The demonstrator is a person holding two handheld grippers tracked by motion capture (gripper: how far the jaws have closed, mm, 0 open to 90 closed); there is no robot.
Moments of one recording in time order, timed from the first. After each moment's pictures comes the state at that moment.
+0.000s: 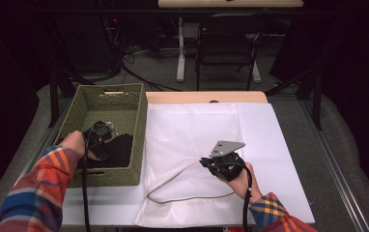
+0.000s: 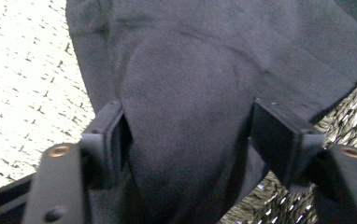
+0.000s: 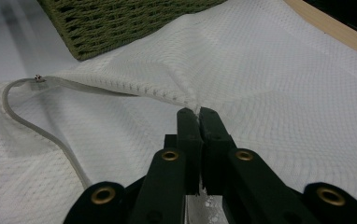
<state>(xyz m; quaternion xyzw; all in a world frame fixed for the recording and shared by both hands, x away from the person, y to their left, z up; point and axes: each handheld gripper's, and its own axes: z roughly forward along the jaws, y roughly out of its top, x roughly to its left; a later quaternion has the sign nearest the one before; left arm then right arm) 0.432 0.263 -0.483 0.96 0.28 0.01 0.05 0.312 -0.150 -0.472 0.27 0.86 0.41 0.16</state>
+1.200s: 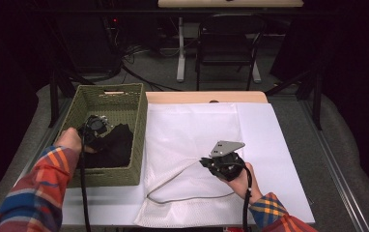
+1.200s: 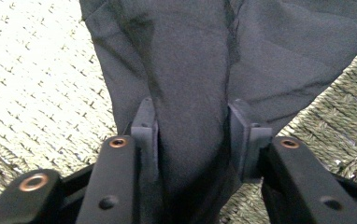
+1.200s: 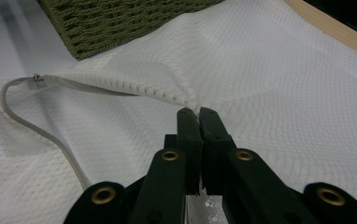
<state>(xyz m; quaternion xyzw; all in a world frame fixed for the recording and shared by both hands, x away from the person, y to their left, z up) 0.437 0.276 -0.470 0.94 0.33 0.07 0.09 0.312 -0.149 -0.472 0.27 0.86 0.41 0.16</state>
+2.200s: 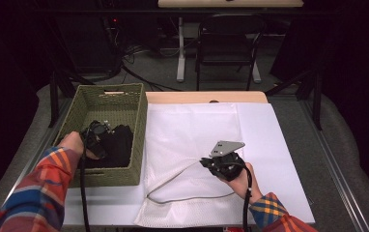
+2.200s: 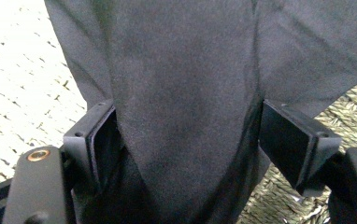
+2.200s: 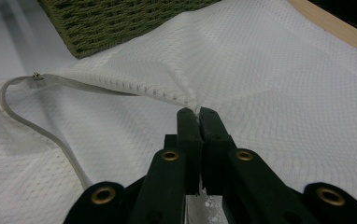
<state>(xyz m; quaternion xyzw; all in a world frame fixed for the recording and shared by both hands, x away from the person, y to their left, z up) 0.444 0.279 -0.498 0.94 0.34 0.03 0.04 0.313 -0.150 -0.473 0.27 0.86 0.41 0.16</state>
